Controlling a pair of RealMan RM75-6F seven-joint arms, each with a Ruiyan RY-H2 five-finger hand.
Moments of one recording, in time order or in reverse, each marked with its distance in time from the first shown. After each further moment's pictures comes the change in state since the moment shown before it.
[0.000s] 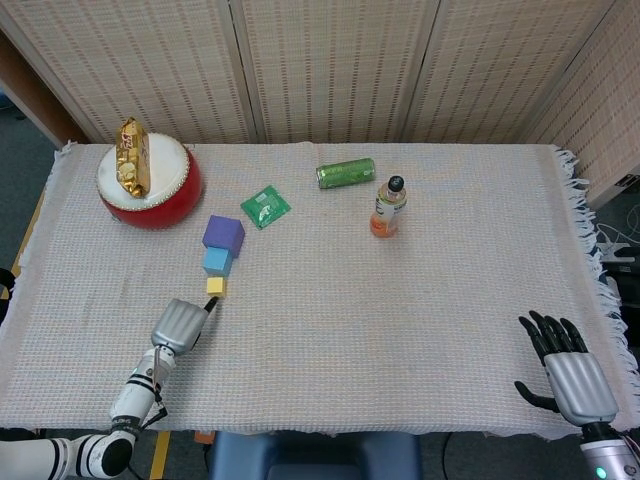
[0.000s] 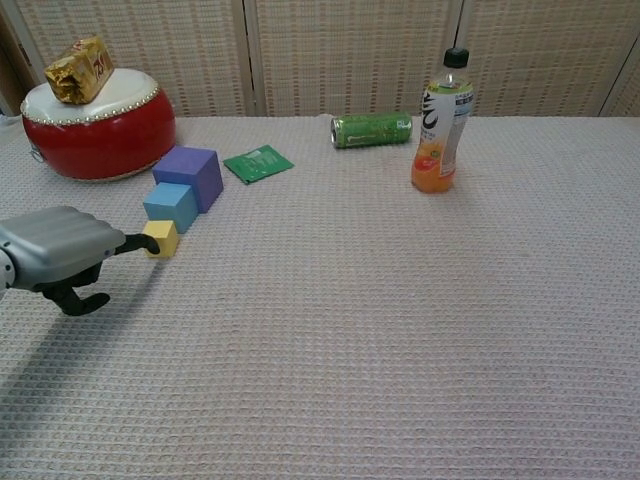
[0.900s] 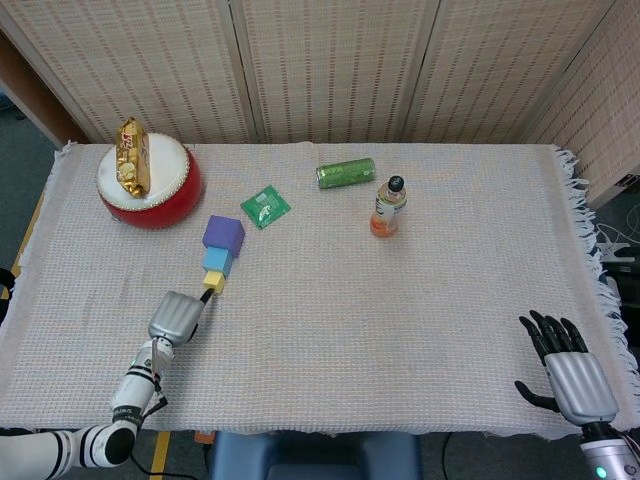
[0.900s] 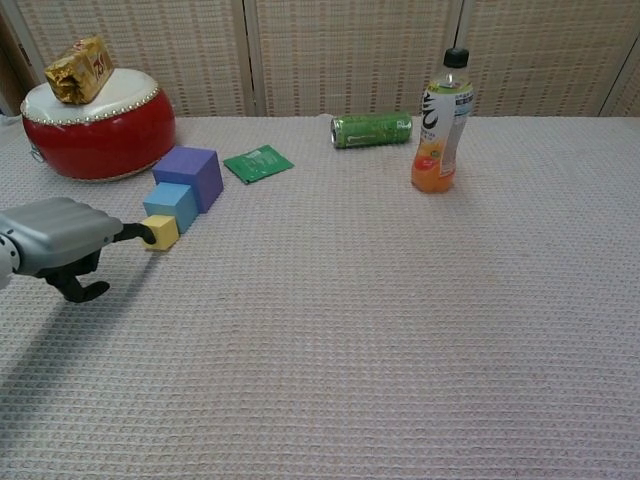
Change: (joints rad) left arm -0.008 -0.008 -0.039 0.051 -0.036 -0.032 -0.029; right arm 0.000 -0.002 0.002 0.005 0.001 -0.003 0.007
